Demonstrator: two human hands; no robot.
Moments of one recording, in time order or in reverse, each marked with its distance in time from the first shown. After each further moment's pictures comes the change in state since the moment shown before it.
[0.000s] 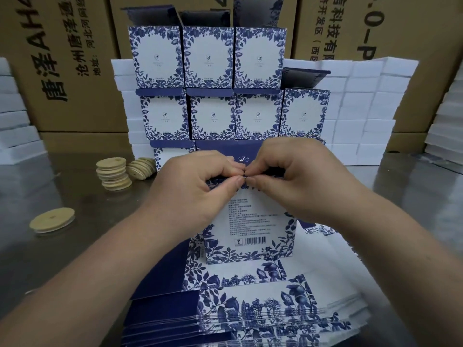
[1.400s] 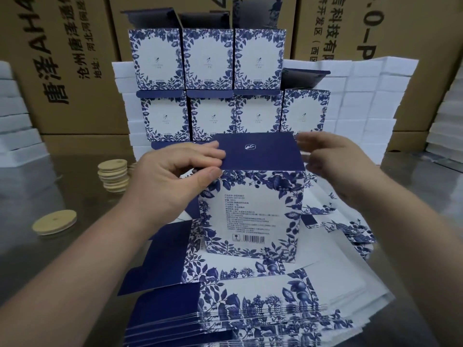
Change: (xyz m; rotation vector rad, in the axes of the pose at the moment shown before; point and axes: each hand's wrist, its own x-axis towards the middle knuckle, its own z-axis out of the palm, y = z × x) left_hand -0.003 -0.026 -0.013 -0.332 0.118 -0.055; right_hand -0.003 0.064 -0.004 0.648 0.236 0.728
